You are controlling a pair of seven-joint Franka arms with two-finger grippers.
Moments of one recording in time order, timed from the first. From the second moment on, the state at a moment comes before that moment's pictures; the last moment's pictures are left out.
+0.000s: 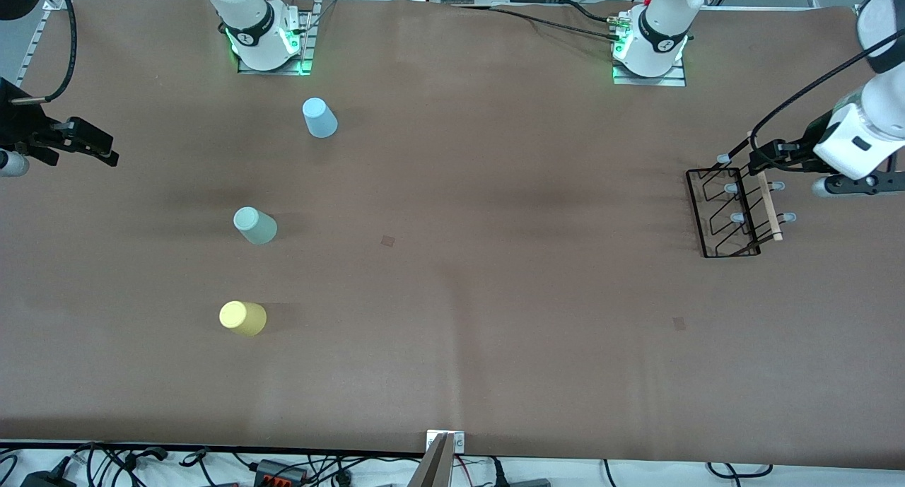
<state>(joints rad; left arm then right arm) 0.22 -0.08 -0.12 -2.01 0.02 1.84 0.05 -0.02 -0.01 -0.04 -1.70 -0.01 1.68 -0.06</state>
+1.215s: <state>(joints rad) 0.37 -0.01 -0.12 -2.31 0.02 2.14 0.24 0.00 0.16 -0.02 -1.71 0.00 1.75 -0.06</state>
